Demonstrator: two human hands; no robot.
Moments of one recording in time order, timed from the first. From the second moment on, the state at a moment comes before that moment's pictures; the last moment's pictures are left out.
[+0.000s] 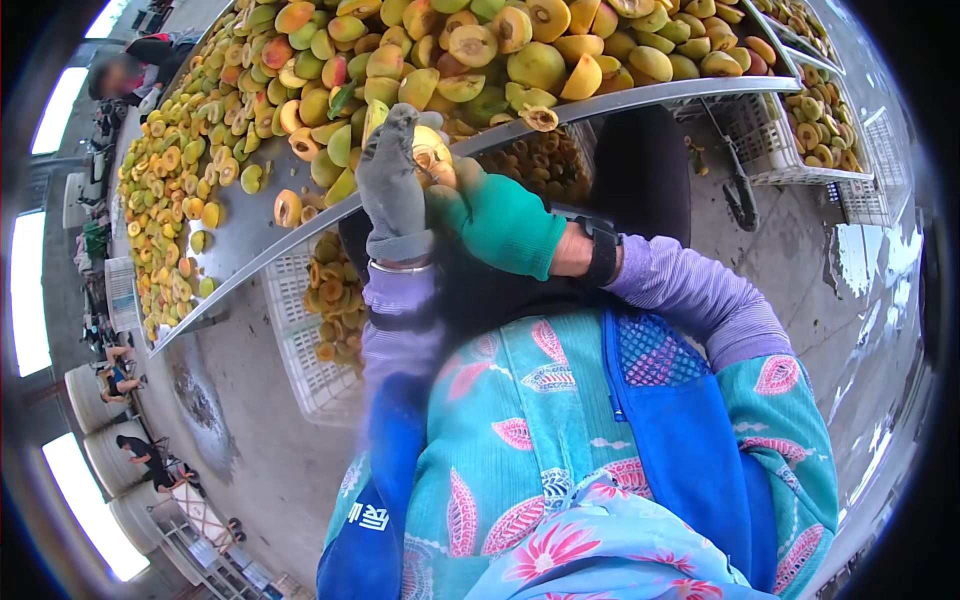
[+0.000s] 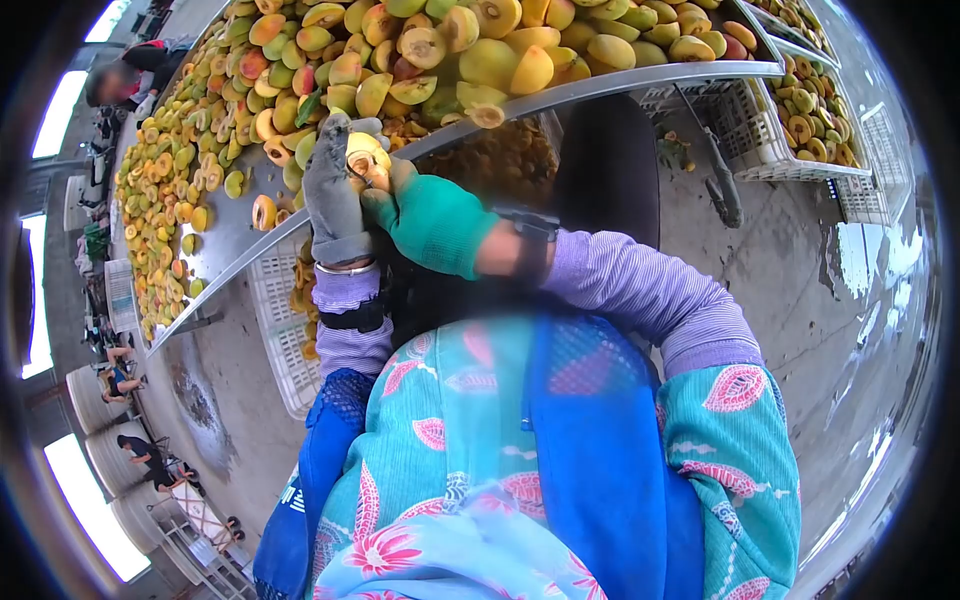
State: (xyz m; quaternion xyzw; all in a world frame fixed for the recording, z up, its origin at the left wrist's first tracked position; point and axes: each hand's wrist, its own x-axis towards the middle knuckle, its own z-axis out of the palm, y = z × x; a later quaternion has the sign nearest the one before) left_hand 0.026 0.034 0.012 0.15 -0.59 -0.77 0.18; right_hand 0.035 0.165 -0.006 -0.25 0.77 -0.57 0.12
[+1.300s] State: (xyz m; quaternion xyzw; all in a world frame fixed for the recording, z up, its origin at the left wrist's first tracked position) left_hand 0.068 -0.087 0.016 0.19 -0.59 -0.77 0.13; right_hand 0.021 0.114 0.008 -0.22 0.71 -0.64 0.21
